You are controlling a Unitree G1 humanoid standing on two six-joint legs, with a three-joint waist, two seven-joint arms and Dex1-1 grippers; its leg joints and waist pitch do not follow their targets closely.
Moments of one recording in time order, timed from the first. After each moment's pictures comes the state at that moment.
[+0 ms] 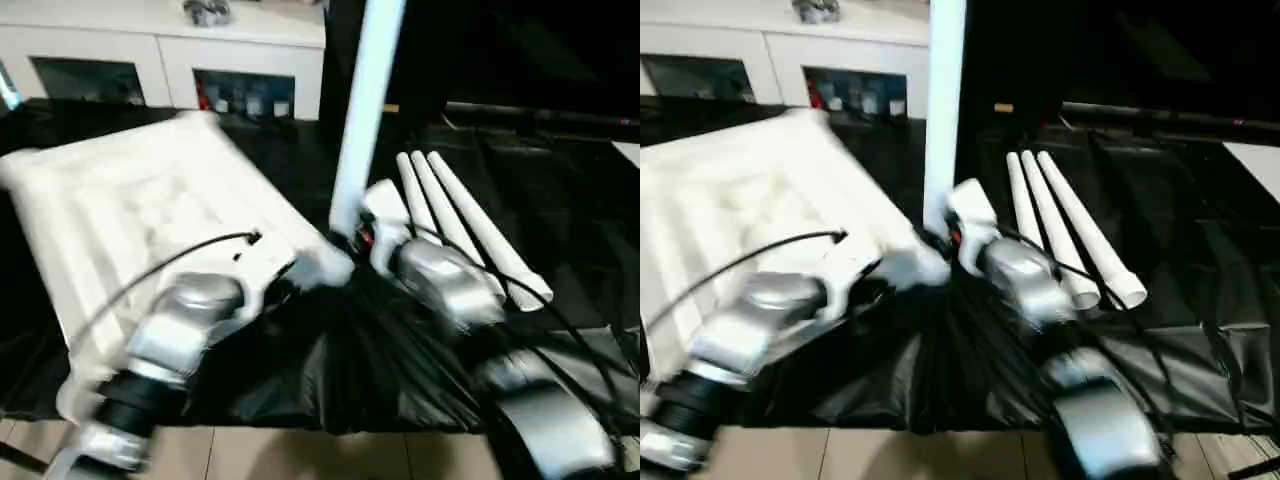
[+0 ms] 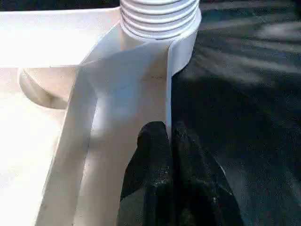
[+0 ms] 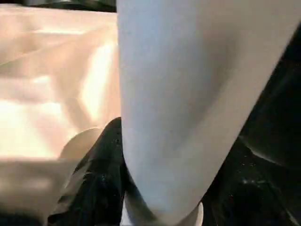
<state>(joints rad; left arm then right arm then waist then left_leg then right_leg) -0.44 0.22 -0.24 0.09 0.12 0.74 -0.60 -0.82 -0.04 0.11 0.93 0.11 0.01 0.45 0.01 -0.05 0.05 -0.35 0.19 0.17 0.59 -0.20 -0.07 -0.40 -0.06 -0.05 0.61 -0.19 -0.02</state>
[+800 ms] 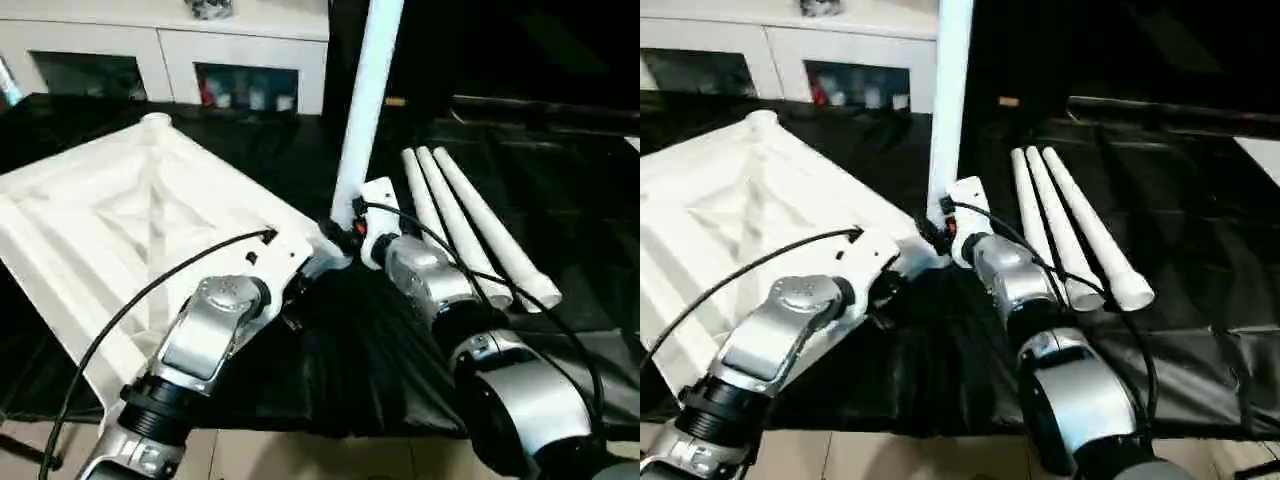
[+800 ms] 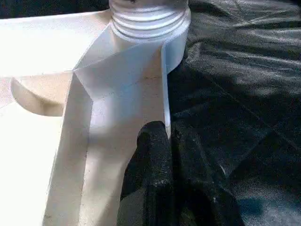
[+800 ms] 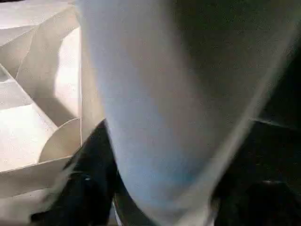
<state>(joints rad) -0.44 0.23 -0.26 0.05 0.10 0.76 -0.59 -0.88 -0.01 0.03 1.09 0.11 0.04 0.43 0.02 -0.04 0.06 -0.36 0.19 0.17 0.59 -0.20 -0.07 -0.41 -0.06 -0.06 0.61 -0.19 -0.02</state>
